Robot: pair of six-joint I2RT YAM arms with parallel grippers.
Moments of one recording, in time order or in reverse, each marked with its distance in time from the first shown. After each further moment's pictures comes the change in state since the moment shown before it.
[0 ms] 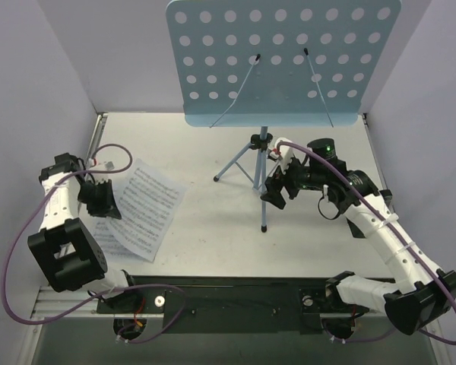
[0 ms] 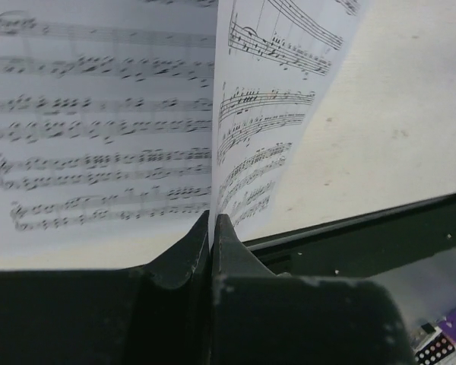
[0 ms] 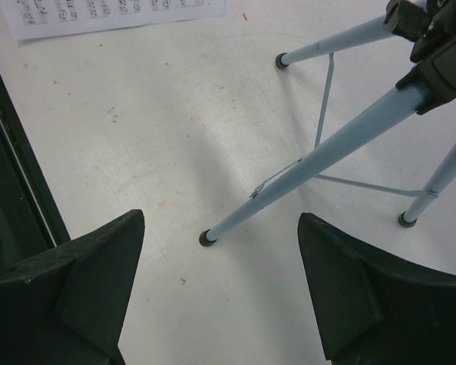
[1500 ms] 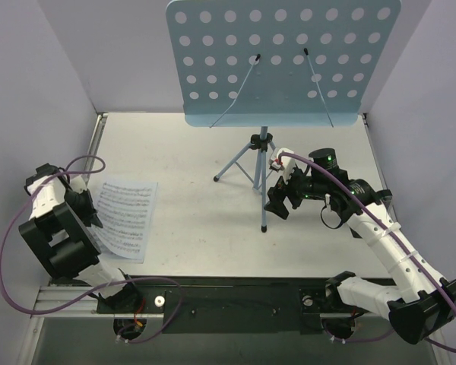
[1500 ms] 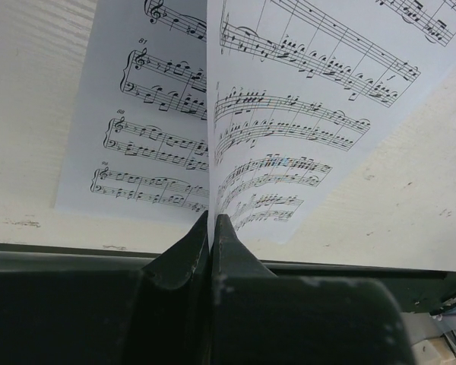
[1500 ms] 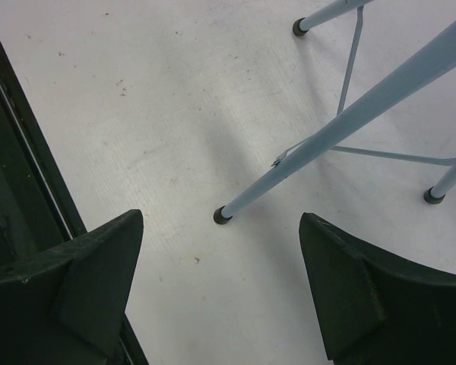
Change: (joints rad) left arm 0.224 0.124 -0.041 0.112 -0.232 -0.150; right arm 0.006 -0.072 -0.089 -0.041 0.008 0.000
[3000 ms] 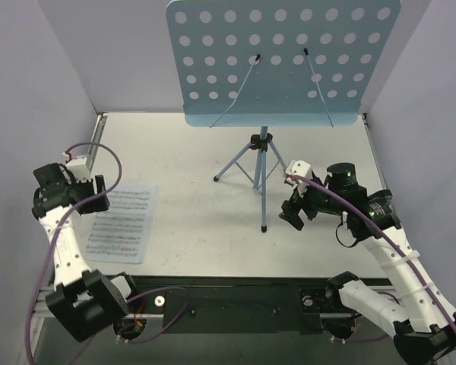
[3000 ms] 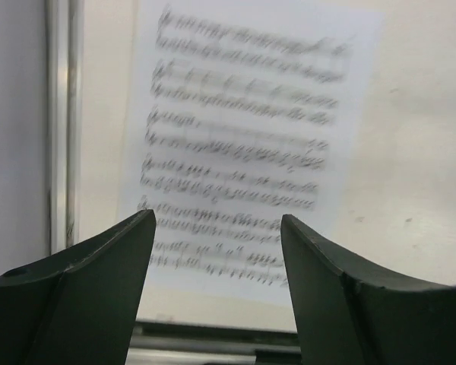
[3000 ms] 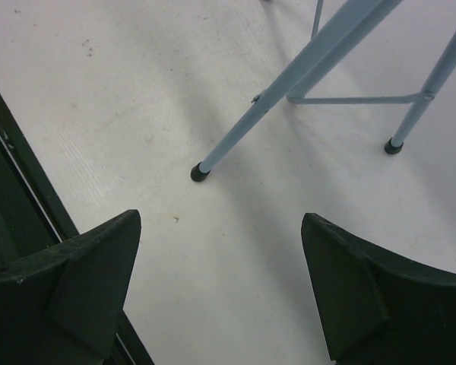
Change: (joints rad) left arm -0.081 -0.415 -0.145 0.242 0.004 0.140; right arm -0.049 -0.177 -0.058 -0.098 0.057 -0.081
